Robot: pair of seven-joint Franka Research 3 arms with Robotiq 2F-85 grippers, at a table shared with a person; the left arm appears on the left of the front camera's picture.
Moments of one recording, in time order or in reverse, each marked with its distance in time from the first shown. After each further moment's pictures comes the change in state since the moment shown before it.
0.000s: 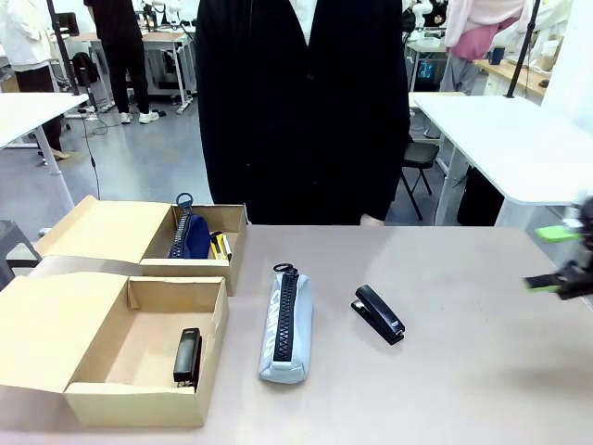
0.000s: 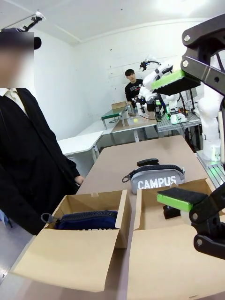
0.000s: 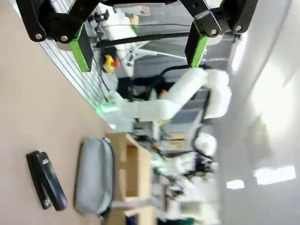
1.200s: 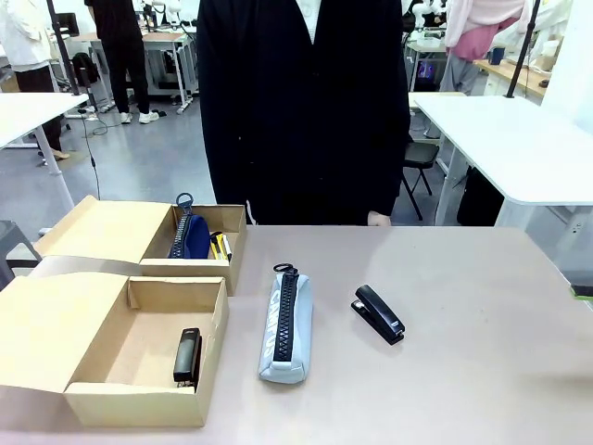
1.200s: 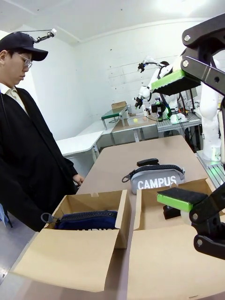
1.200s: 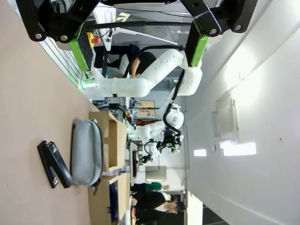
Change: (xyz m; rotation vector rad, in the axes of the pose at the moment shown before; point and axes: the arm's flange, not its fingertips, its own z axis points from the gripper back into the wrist) left arm 0.000 0.000 0.000 0.000 0.000 0.000; right arm -0.031 -0.037 0.057 0.122 -0.180 -0.057
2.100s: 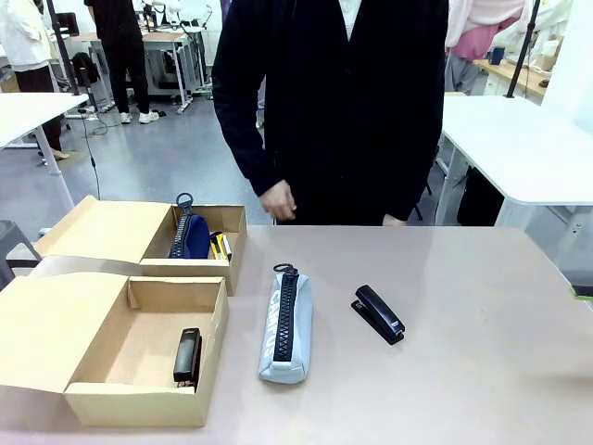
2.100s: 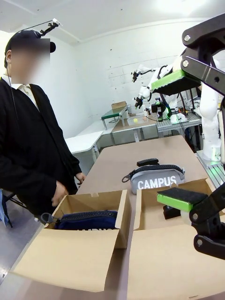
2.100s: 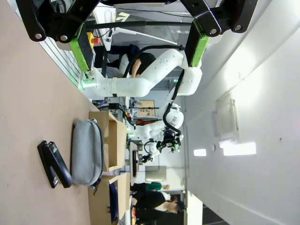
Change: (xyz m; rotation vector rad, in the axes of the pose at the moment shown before) left arm 0.000 0.000 0.000 0.000 0.000 0.000; right arm 0.000 0.000 0.000 0.001 -0.001 -0.002
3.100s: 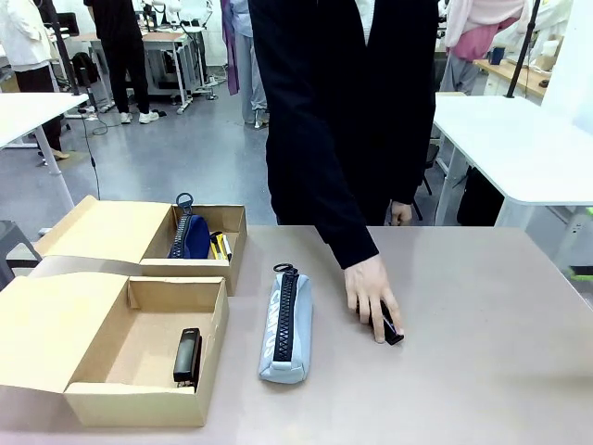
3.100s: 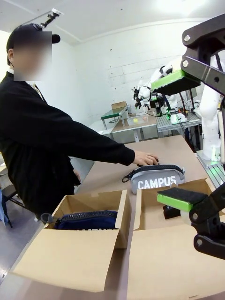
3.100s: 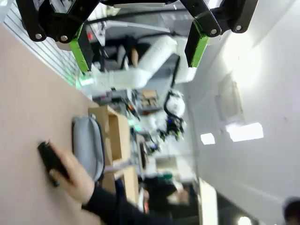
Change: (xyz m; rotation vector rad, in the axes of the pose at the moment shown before) left arm 0.000 0.000 0.000 0.000 0.000 0.000; right arm -0.002 0.033 0.015 -0.048 -0.101 -0.090
